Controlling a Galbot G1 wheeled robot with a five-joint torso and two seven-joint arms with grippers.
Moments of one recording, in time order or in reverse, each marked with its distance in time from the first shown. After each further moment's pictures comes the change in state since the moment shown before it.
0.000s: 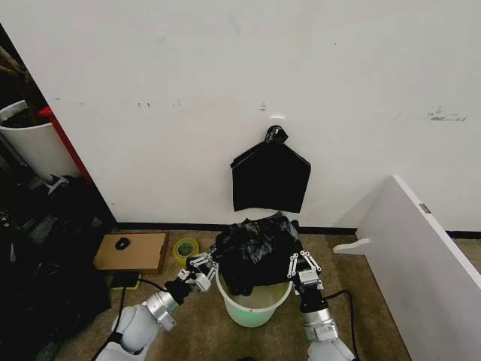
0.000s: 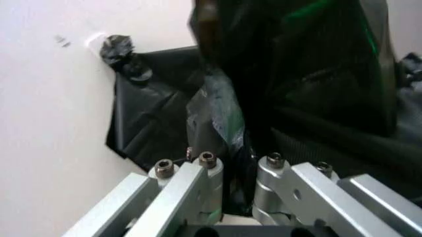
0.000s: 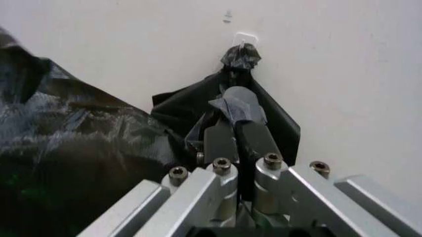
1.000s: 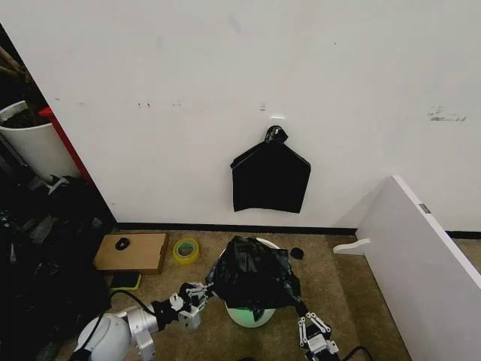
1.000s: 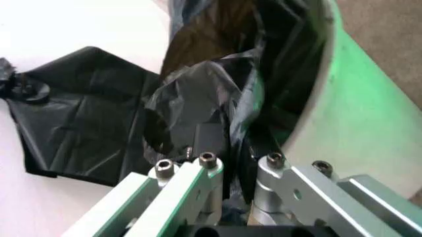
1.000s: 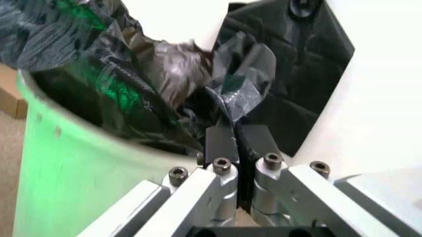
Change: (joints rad) left arm 0.145 0.133 -0.091 -0.159 0.174 0.000 0.208; right arm -0.203 -0.162 -0.043 -0.157 -0.159 0.086 0.072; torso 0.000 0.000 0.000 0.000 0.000
